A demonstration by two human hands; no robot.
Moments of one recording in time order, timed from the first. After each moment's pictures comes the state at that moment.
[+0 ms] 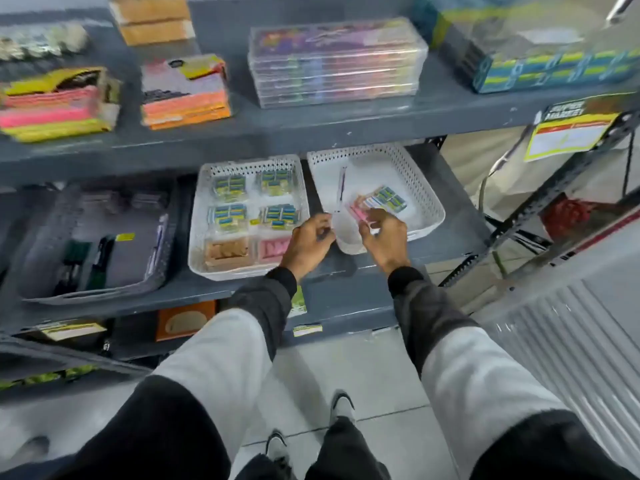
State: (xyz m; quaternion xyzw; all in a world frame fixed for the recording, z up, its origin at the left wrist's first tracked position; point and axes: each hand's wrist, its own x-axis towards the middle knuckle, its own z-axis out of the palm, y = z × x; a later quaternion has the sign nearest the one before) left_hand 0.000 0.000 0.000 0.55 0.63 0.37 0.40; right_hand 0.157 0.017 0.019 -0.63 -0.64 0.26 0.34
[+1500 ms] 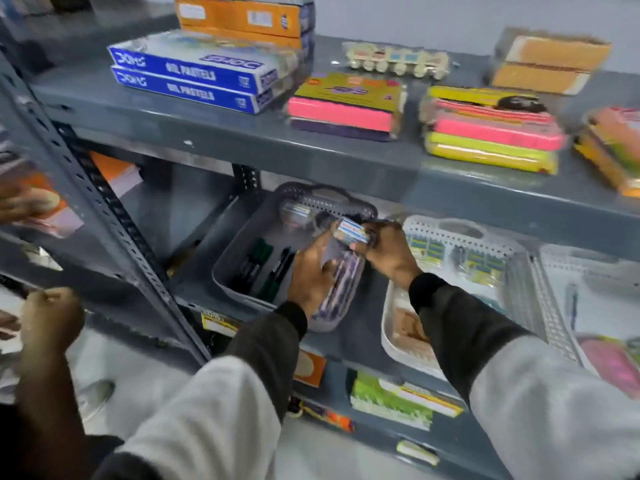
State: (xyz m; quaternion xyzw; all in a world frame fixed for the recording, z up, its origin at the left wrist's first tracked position) left_hand -0.345 -0.053 -0.036 0.41 0.75 0.50 0.18; right_hand -0.235 0.065 0.012 -0.37 -0.86 0.29 0.19
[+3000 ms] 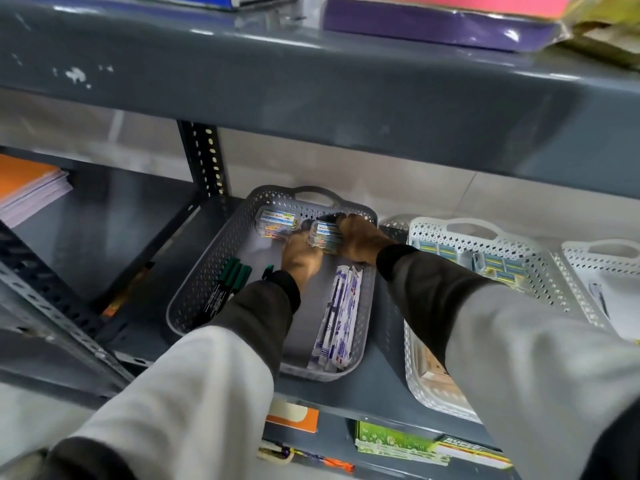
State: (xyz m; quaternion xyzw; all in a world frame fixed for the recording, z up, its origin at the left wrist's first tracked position) left_hand -0.420 0.045 -0.076 0.28 0.76 0.49 0.32; right_hand -0.328 0.128 -0.037 -0.37 -0.91 0.20 0.03
